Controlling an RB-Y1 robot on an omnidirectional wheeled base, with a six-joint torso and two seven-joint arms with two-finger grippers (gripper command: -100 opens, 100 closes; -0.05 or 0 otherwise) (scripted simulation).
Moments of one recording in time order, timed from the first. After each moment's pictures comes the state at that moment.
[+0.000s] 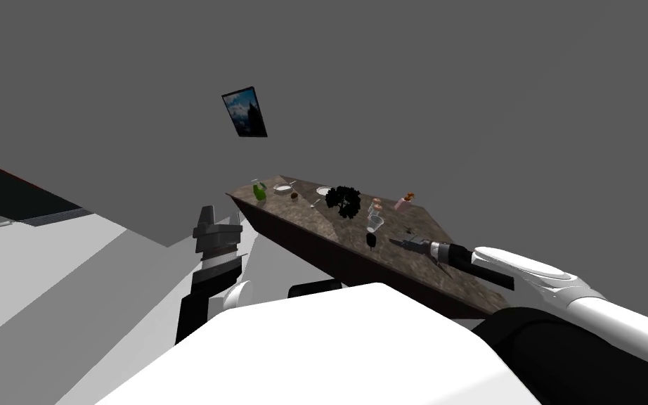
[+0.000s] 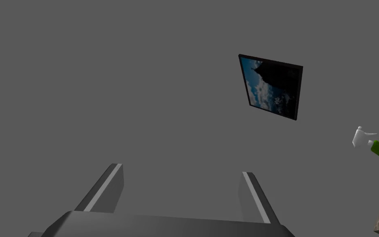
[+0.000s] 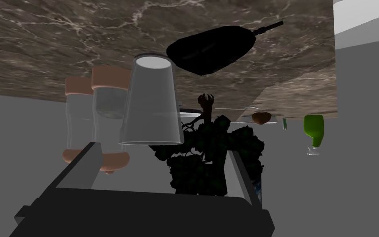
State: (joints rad) left arm 0.55 -0.05 0.01 -2.30 0.07 -0.43 0.01; right arm 0.82 -1.32 -0.25 -1.63 0.42 -0.58 0.01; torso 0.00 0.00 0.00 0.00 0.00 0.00
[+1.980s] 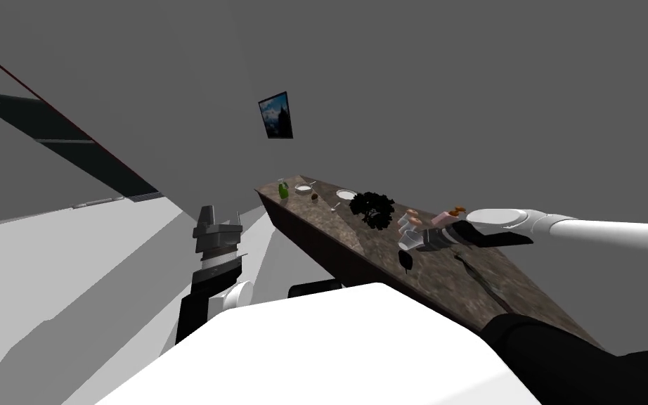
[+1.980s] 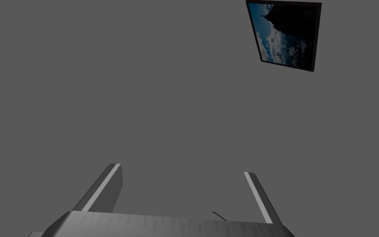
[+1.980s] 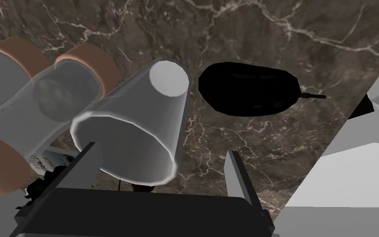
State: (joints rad) left arm 0.55 -0.05 0.01 -2.30 0.07 -0.43 0.01; right arm 1.09 -1.93 -0.29 -1.36 0.63 -0.70 0.01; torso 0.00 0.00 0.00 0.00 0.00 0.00
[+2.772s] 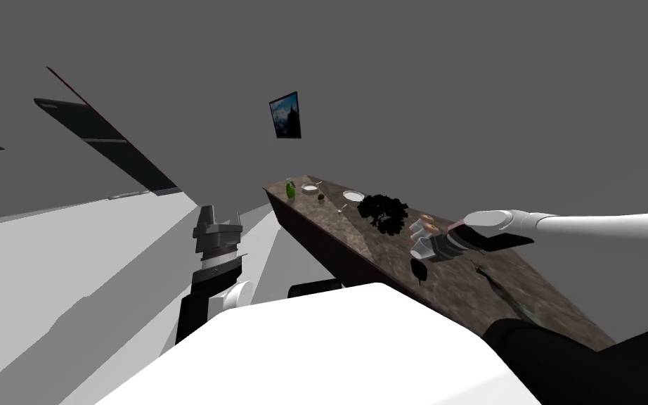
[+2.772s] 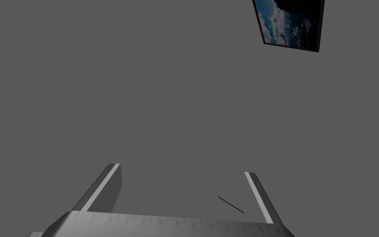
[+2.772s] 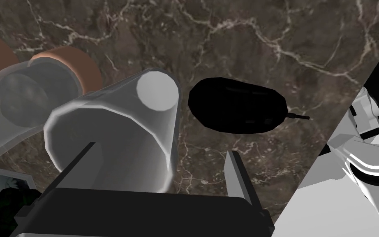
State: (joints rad) left arm 0.55 -0.05 0.01 -2.30 0.07 -0.43 0.01; right arm 1.22 -2.03 -0.26 -1.30 0.64 -0.72 0.03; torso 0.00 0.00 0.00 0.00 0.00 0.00
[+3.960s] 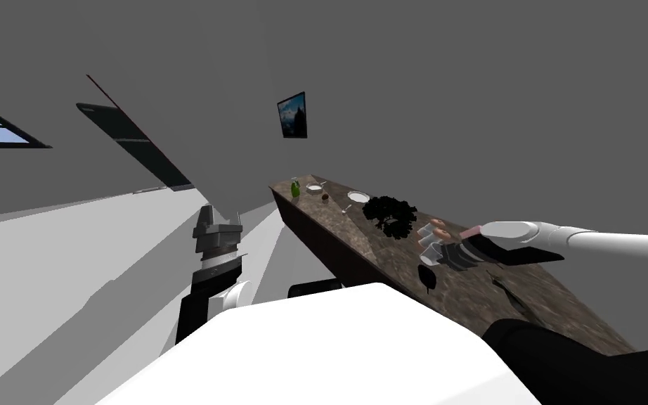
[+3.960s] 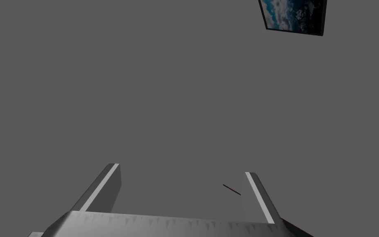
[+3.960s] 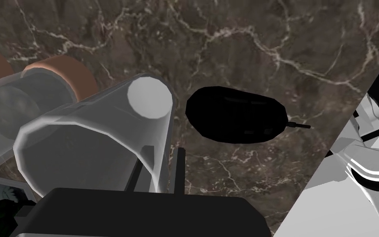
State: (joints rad) left arm 0.55 -0.05 0.01 -2.30 0.07 -0.43 0.01; right arm 1.22 -1.93 -0.24 -1.30 0.69 -0.71 0.04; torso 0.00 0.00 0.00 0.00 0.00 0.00
